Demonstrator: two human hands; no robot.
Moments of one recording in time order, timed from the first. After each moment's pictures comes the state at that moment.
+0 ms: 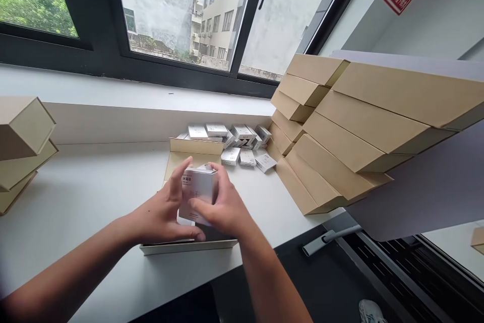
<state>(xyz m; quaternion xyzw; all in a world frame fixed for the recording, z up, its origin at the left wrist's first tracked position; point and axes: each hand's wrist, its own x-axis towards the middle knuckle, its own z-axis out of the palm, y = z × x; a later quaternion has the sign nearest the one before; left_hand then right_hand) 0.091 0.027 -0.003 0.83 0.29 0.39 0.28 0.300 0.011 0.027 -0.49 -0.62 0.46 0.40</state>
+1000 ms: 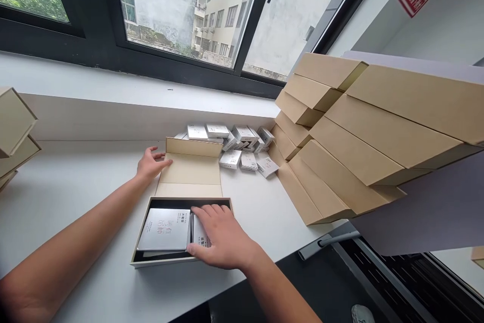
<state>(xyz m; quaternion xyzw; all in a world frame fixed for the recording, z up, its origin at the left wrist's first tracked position) 0.044 0.197 -0.102 0.50 0.68 0.42 0.32 0.308 0.020 -0.009 -0.48 -0.84 0.24 -0.01</state>
